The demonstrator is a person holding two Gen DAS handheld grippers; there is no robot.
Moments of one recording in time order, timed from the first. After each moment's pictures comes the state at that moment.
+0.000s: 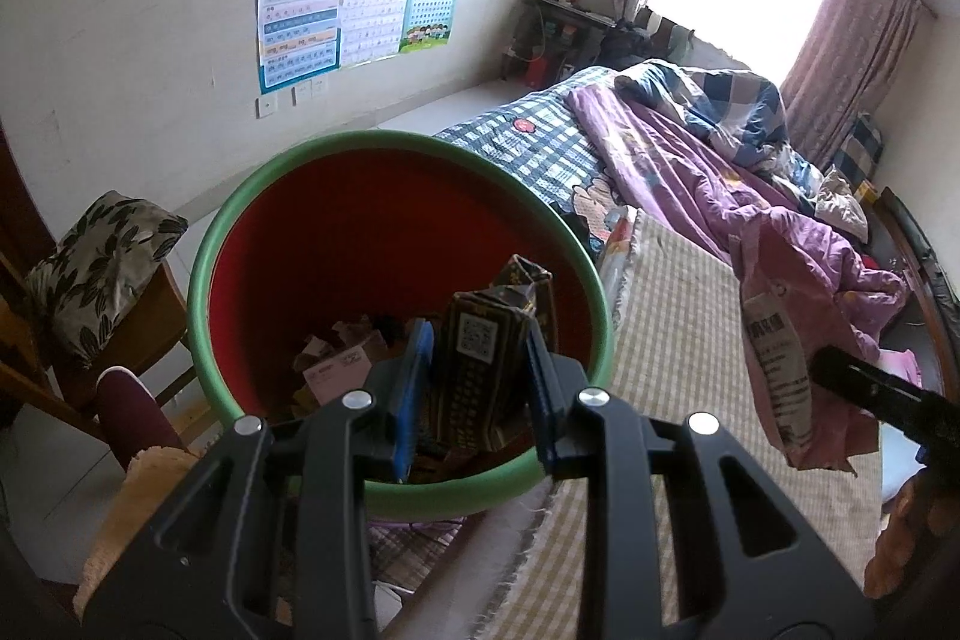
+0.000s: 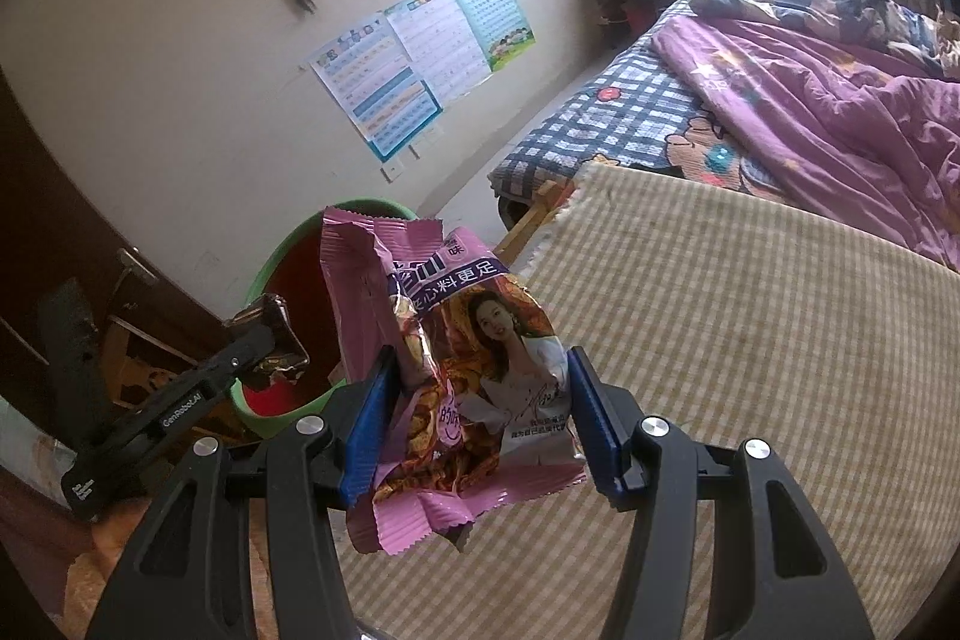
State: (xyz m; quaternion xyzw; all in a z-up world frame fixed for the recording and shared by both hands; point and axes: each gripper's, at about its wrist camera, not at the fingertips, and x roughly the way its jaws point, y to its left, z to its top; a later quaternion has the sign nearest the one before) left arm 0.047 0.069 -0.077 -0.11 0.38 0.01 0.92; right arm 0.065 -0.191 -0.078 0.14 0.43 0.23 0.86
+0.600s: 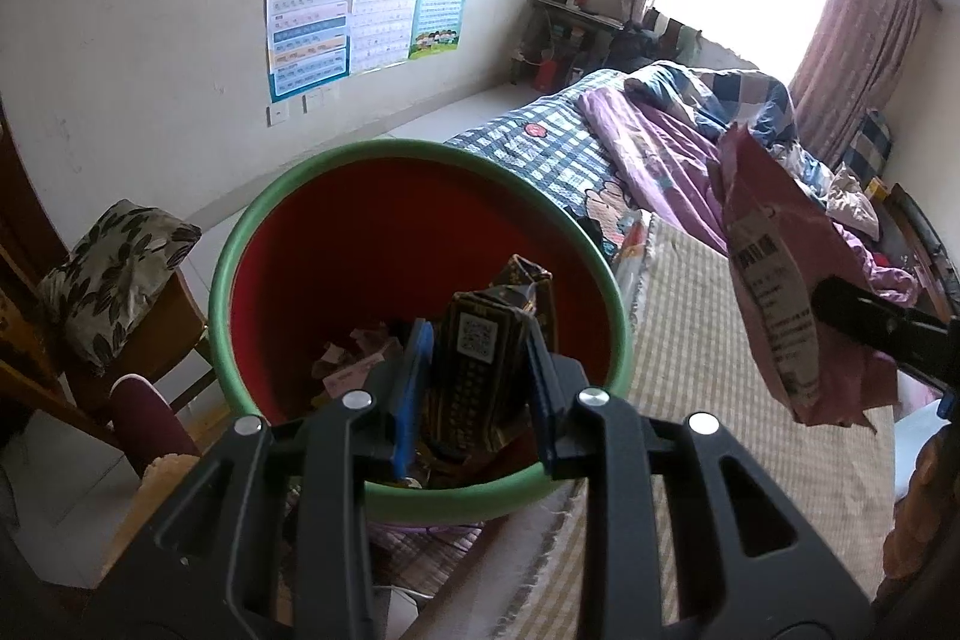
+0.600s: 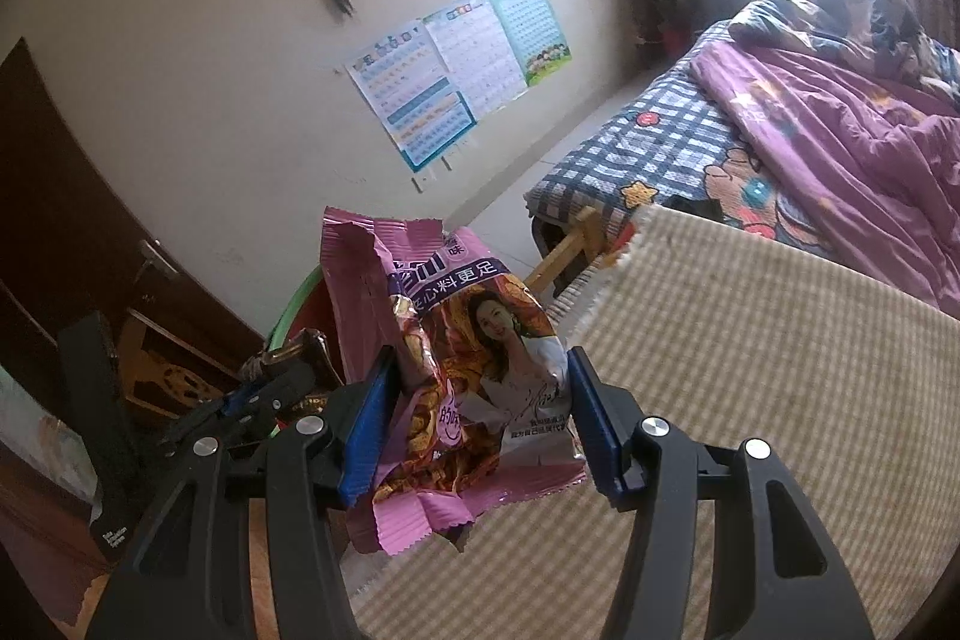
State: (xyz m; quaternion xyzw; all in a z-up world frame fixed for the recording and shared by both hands) left arm 0.045 0.073 -0.076 -0.10 0.38 0.03 0.92; right arm 0.083 -0.162 -0.059 0.12 0.41 0.26 0.87
